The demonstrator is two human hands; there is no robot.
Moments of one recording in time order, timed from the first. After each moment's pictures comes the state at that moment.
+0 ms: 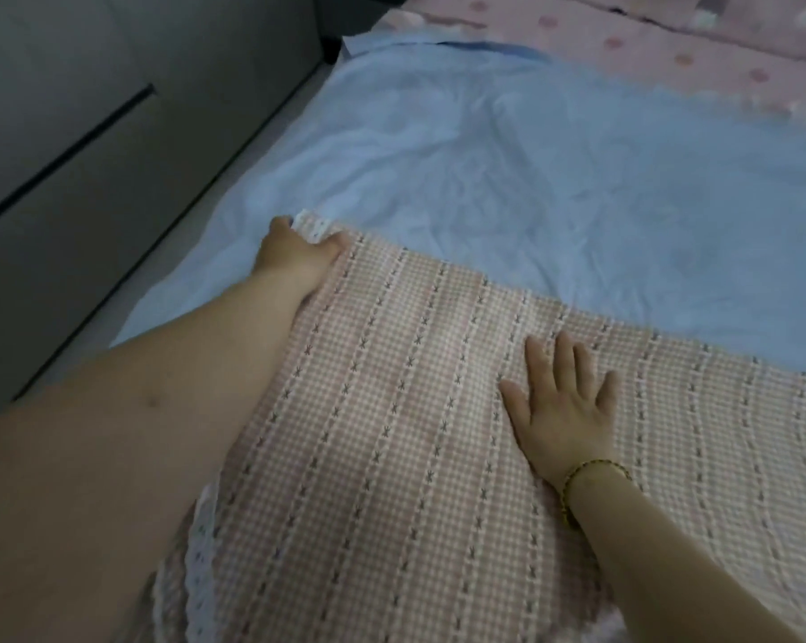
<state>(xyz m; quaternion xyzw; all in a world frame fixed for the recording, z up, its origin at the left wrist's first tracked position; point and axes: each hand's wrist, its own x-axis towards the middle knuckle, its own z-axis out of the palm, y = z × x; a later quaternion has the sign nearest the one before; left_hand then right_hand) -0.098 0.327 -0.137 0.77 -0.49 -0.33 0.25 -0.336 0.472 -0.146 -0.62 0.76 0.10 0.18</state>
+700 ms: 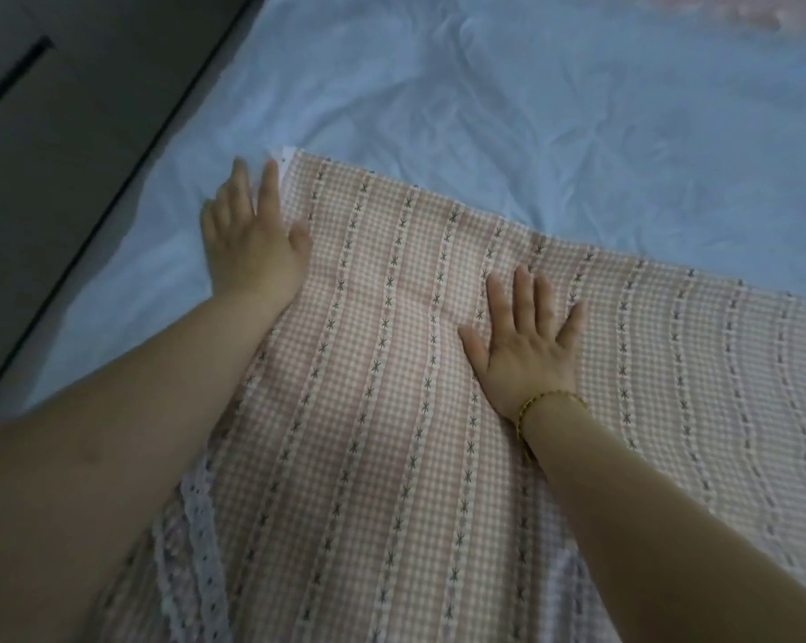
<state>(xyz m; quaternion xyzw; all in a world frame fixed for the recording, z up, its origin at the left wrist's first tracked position) -0.109 0.309 -0.163 0.71 -0.69 -0.09 0.12 -0.323 0.421 -0.169 -0.62 0.76 0.13 0.13</state>
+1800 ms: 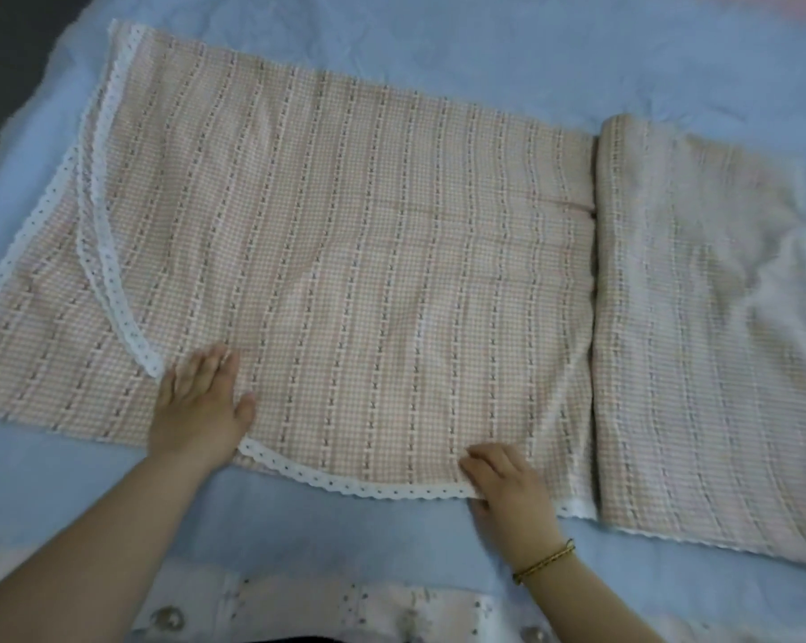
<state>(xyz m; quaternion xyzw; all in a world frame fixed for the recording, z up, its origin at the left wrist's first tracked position) -0.154 0.755 -0.126 0.65 -0.72 -0.17 -0.15 -0.436 0.902 -0.135 -0.73 0.65 -0.18 0.10</state>
